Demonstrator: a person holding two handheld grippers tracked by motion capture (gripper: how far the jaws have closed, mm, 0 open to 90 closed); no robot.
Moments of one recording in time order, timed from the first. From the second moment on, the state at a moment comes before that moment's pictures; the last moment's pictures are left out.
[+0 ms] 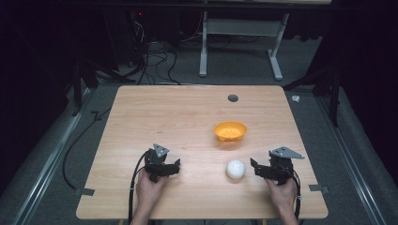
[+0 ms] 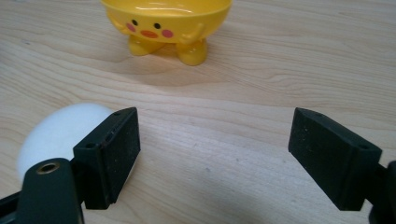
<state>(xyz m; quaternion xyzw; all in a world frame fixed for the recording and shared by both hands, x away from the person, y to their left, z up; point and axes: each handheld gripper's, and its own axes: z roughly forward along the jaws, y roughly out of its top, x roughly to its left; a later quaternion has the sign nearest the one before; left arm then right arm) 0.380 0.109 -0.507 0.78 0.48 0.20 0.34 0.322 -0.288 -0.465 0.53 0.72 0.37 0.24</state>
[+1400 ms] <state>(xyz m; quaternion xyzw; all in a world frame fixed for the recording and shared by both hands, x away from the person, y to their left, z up) 0.380 0.109 -0.507 0.78 0.48 0.20 0.34 0.320 -0.222 -0.481 0.45 0.79 0.37 0.19</state>
